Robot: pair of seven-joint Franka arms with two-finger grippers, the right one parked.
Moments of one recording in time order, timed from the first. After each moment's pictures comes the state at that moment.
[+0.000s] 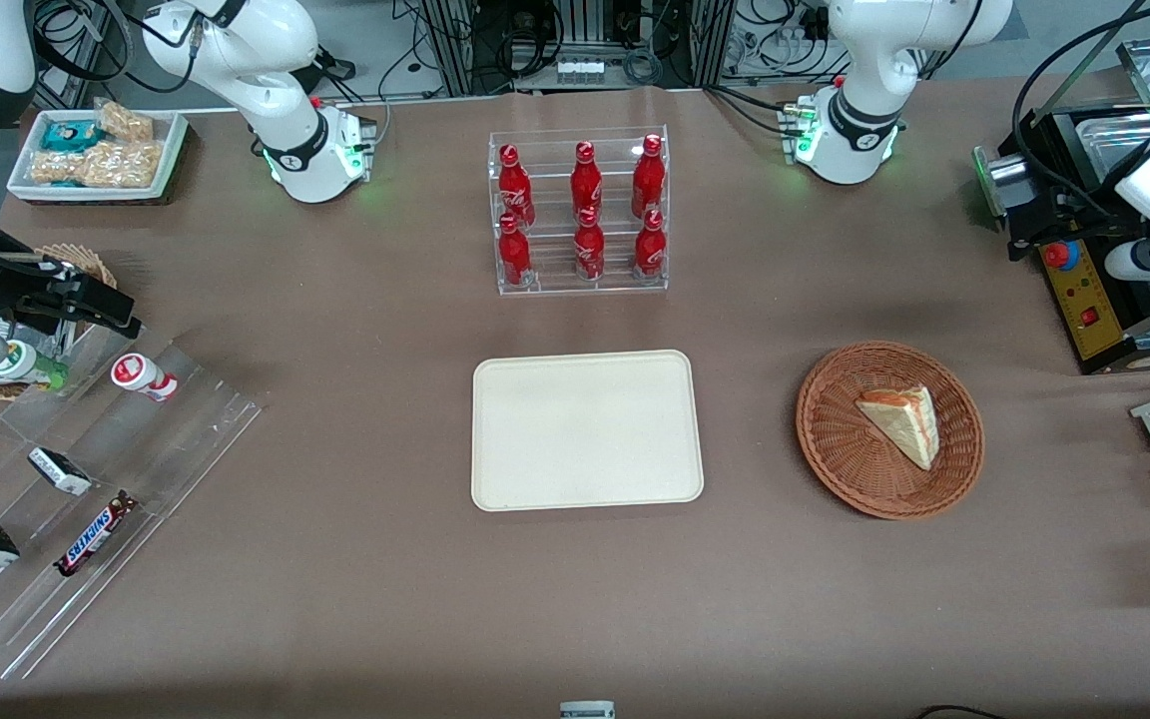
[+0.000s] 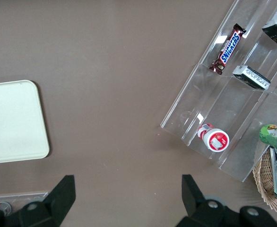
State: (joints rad) arm -0.10 -0.04 0.04 -1.57 0.02 1.43 0.02
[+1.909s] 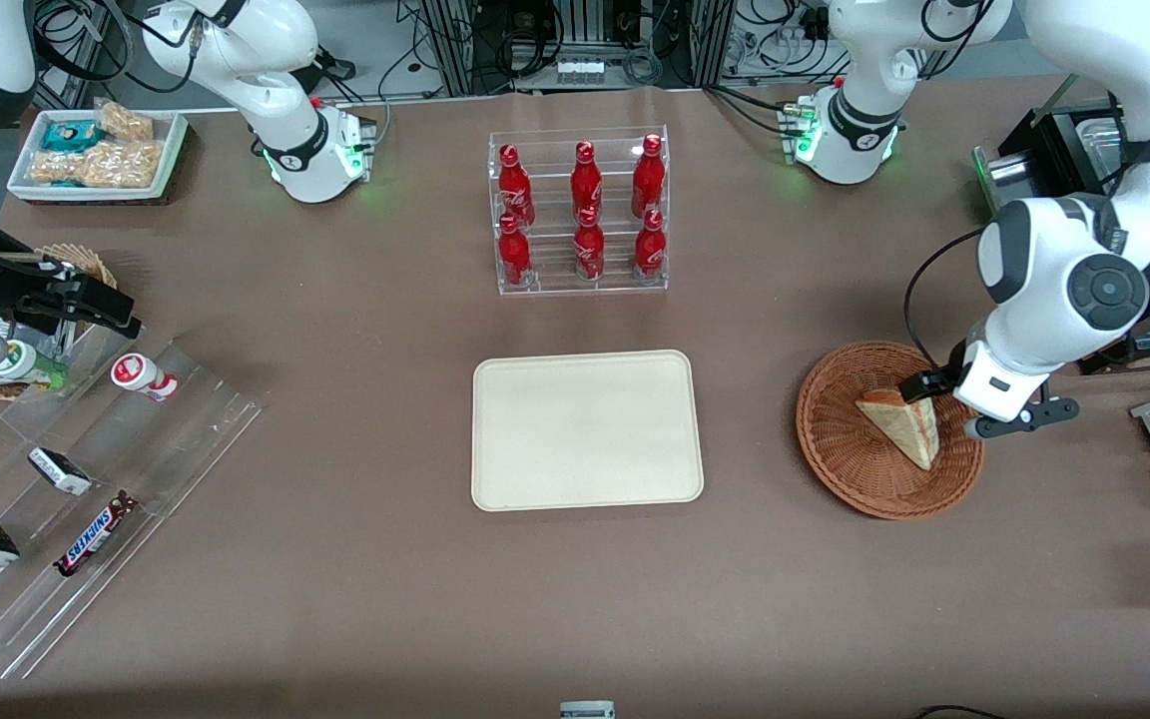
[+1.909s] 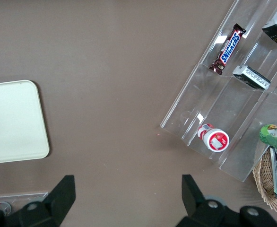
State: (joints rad) arm -0.08 0.17 0.05 -2.13 0.05 2.26 -0.40
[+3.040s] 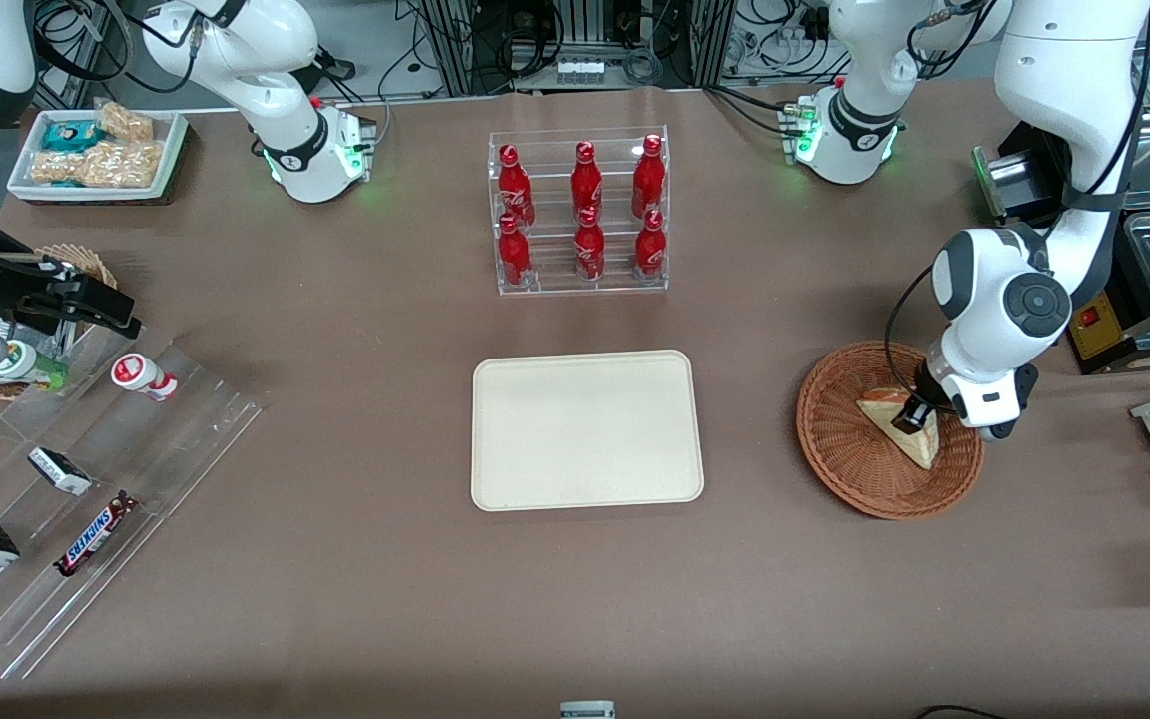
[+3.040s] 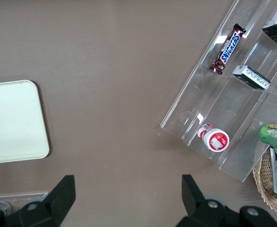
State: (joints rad) arm -0.07 0.28 0.04 -2.24 0.03 2.55 -1.01
